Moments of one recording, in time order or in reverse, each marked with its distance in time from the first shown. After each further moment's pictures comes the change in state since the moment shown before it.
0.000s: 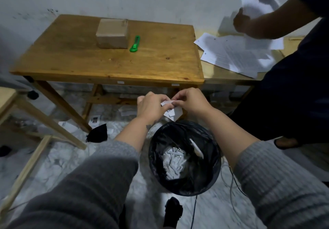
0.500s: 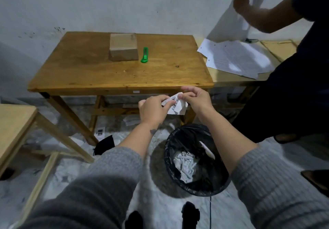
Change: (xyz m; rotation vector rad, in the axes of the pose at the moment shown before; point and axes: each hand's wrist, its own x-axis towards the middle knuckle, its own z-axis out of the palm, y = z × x) left_hand -0.022 -0.047 -0.070 -0.072 0.167 0.070; right_hand -0.011 -0.088 0.040 0.819 0.306 0.268
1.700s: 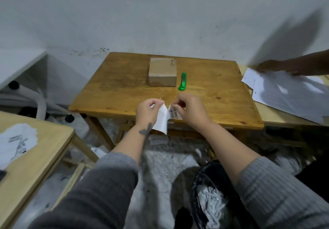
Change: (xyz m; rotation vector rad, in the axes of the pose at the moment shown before) left_hand 0.123 -0.099 -0.089 -0.506 0.146 -0.296; right_hand 0.112 -0.059 0.139 -0.626 -0.228 -0.691
